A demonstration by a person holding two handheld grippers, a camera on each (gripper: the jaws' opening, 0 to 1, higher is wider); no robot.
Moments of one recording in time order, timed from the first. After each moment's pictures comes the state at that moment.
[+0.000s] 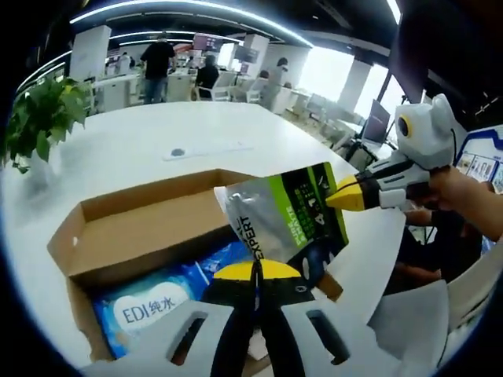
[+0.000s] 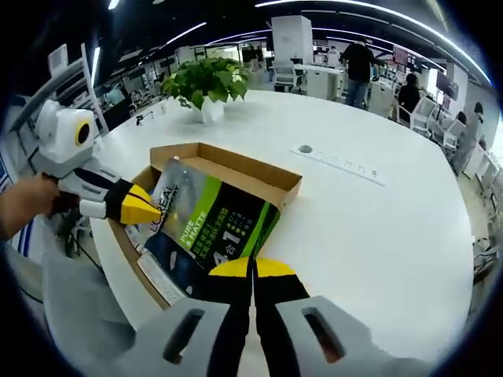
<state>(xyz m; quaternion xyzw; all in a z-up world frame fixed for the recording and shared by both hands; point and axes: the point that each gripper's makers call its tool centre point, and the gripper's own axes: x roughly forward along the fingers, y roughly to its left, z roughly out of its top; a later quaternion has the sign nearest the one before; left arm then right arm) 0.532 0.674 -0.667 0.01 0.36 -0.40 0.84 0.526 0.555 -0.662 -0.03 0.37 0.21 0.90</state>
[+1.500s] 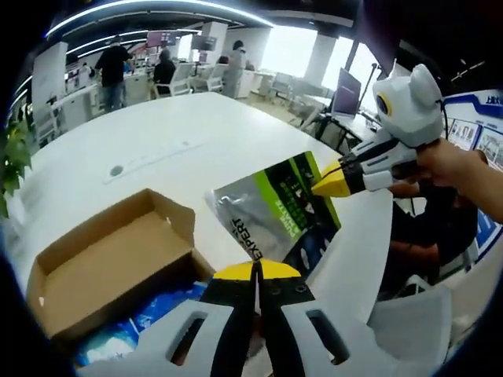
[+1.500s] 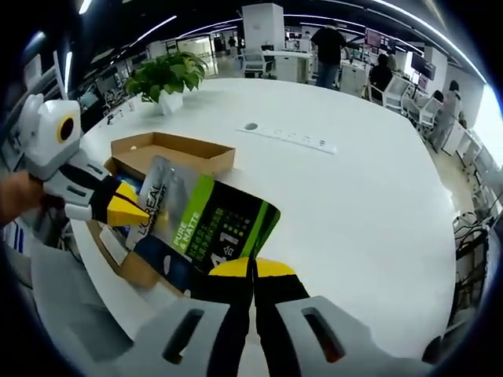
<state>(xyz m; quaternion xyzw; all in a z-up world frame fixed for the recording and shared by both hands) 0.522 0.562 -0.682 0.08 0.37 -0.48 0.79 0.514 0.446 -0.683 -0.02 0.41 0.14 0.90</state>
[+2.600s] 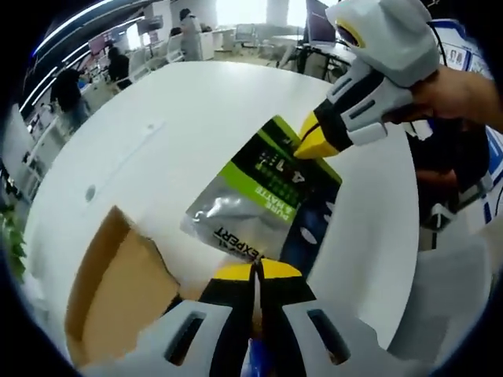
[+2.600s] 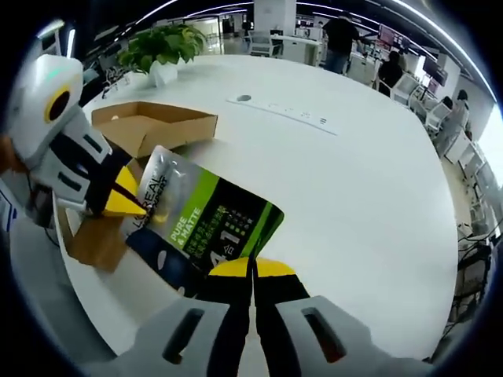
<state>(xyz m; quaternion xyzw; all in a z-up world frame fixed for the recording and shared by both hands) 0.539 0.538 -0.744 0.29 0.40 -0.51 0.71 0.540 0.425 -0.744 -0.06 0.45 0.15 0.88</state>
